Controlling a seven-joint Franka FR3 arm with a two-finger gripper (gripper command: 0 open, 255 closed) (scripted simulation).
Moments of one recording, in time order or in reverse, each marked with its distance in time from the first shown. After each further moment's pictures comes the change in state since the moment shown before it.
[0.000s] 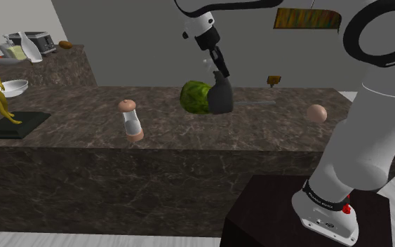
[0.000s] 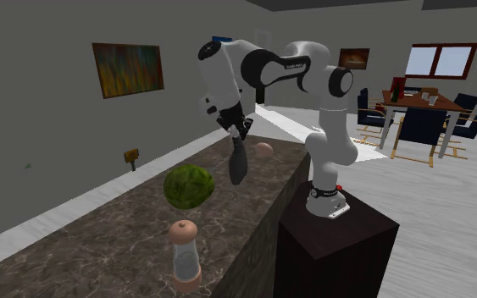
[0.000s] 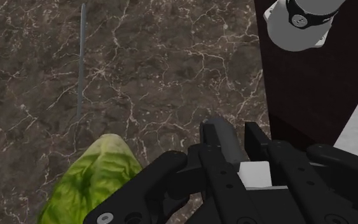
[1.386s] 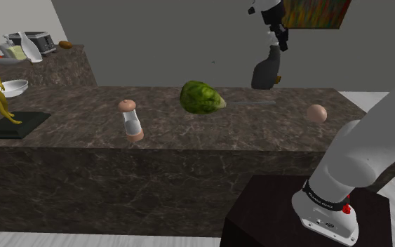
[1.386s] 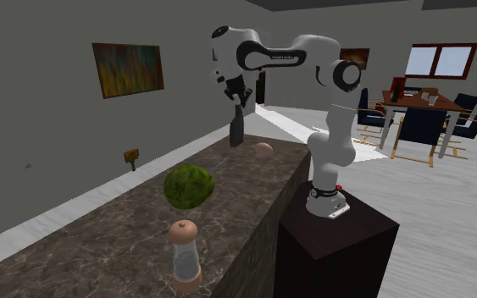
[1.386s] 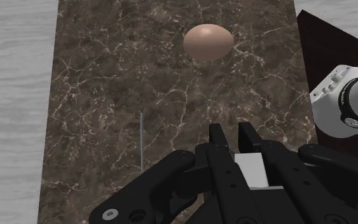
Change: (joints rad) arm -0.200 -0.311 -0.242 -0.228 -0.227 0.090 -0.482
